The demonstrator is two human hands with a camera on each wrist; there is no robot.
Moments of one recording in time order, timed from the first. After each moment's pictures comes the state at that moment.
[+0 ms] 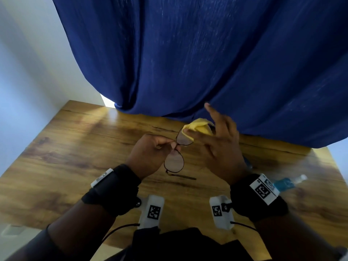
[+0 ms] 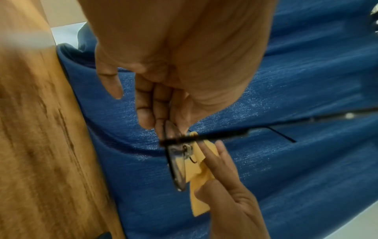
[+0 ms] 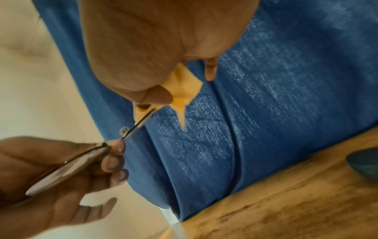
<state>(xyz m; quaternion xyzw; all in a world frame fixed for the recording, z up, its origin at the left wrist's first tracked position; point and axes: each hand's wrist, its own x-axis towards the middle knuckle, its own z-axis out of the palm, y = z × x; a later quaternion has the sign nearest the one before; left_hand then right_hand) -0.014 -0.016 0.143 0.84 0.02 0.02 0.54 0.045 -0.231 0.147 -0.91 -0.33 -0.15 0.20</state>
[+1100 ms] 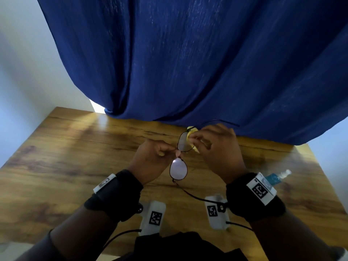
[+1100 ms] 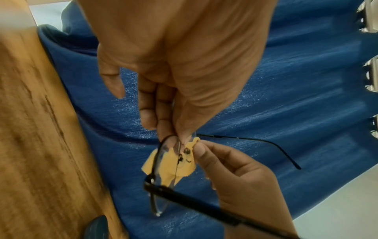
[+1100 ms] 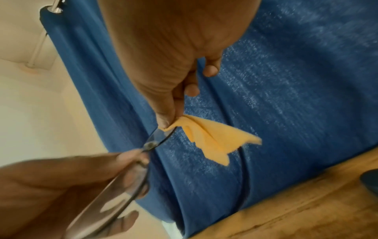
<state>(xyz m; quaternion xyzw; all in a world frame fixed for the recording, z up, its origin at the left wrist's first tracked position) -0.018 -0.029 0.140 0.86 -0.05 0.03 0.51 0.039 -0.236 0.155 -0.91 -0.28 -0.19 0.23</state>
